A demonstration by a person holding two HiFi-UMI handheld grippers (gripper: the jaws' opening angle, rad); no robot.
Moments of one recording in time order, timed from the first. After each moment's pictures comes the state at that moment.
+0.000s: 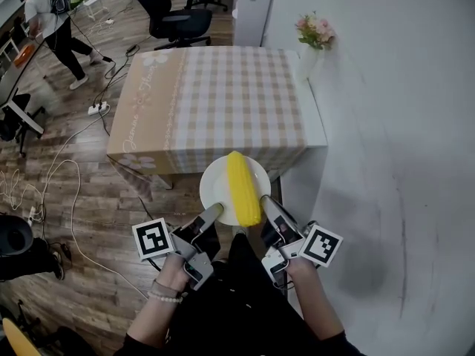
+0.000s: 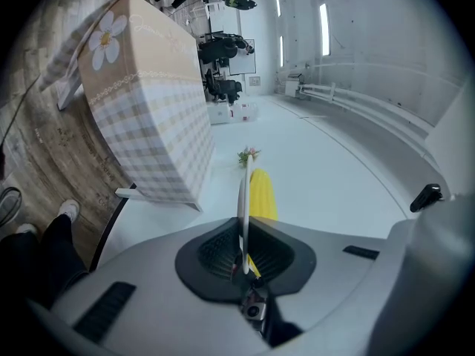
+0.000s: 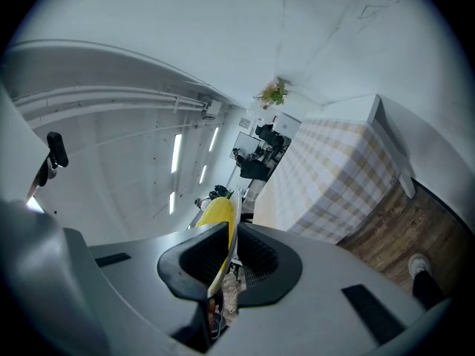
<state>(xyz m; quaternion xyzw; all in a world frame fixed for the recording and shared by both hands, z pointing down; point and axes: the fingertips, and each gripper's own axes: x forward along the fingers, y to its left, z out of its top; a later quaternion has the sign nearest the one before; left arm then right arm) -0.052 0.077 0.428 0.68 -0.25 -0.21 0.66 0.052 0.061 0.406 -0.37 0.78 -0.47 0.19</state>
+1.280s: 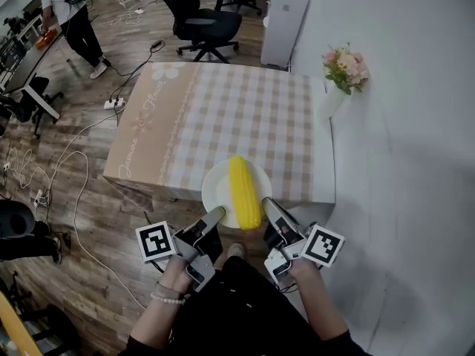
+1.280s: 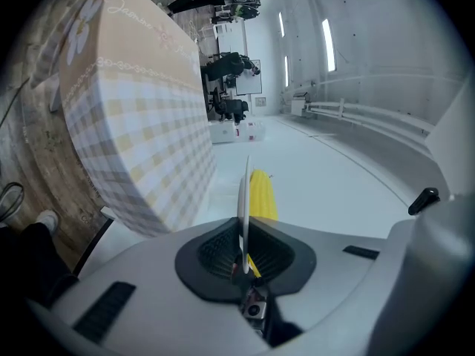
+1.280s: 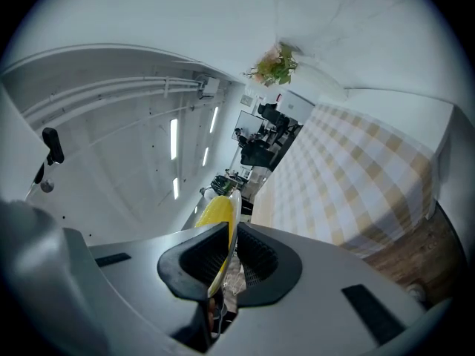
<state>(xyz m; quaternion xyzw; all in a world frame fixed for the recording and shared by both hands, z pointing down) -0.008 -0.089 0.435 0.64 -0.32 -0.26 0.65 0.091 -0.124 0.414 -0.30 0.79 -0.51 0.14</state>
